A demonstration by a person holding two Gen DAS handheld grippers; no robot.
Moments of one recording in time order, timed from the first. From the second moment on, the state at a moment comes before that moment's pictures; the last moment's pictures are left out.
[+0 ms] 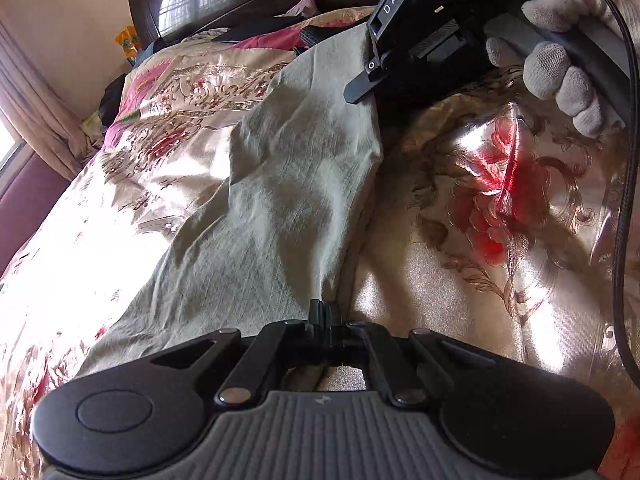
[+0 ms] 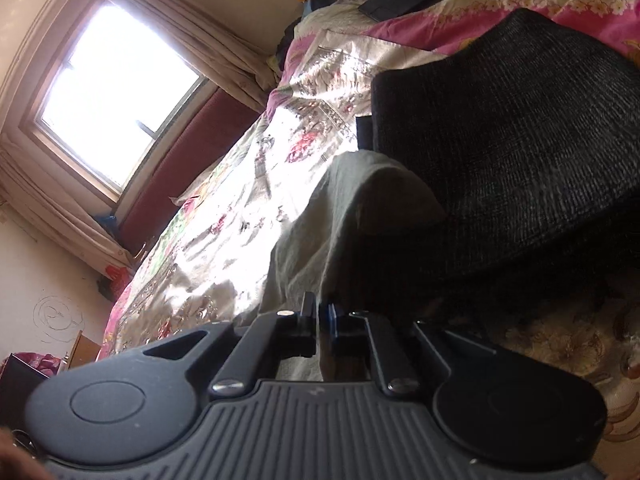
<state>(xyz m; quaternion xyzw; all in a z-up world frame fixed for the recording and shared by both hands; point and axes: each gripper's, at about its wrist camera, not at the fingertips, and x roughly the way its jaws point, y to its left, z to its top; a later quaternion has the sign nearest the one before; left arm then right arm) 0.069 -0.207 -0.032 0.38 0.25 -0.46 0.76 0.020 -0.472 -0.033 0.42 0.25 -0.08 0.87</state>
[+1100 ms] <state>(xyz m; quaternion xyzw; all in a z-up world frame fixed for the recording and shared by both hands) 0.088 -0.209 -0.034 0.32 0.27 -0.48 0.77 0.055 -0.476 -0.099 0.59 0.20 -0.06 0.78</state>
